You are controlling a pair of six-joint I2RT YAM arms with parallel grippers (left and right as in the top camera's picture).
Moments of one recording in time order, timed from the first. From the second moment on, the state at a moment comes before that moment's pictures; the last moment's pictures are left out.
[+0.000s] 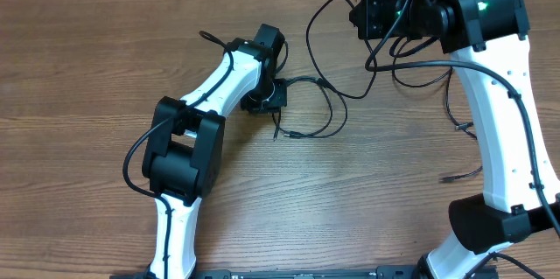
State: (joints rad) left arm -0.39 2.23 1.69 -0.95 0.14 -0.42; right arm 0.26 1.83 2.23 -1.30 -0.29 0.17
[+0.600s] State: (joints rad) left arm -0.32 2.23 1.69 -1.13 -0.07 -0.46; right arm 0.26 1.83 2.23 -1.32 -0.30 0.17
